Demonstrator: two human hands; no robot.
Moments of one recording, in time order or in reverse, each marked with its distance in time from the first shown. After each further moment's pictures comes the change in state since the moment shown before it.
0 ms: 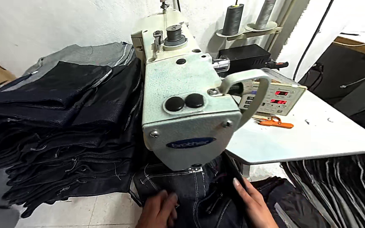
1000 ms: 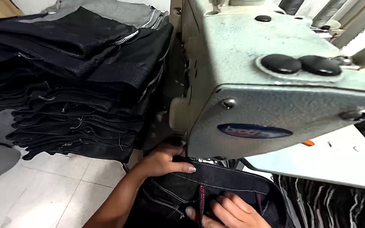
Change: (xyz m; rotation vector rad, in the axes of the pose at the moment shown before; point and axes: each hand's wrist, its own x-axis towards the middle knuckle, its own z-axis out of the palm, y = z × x) left_hand 0.075 0.014 -0.035 -0.057 -0.184 0.304; right_hand -0.015 -0.071 0.007 -1.065 -0.715 -1.360
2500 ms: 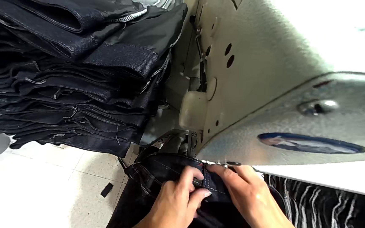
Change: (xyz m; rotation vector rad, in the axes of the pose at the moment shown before) left_hand -0.047 0.024 0.092 0.161 0.522 0.138; right_hand 0.035 0.040 0.013 0.088 0.261 0.326
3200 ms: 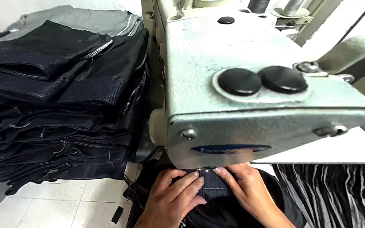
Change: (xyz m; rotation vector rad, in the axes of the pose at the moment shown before) left_hand 0.024 -0.048 -0.002 0.446 0.166 0.646; right_hand -0.019 0.023 0.014 0.152 0.152 0.291
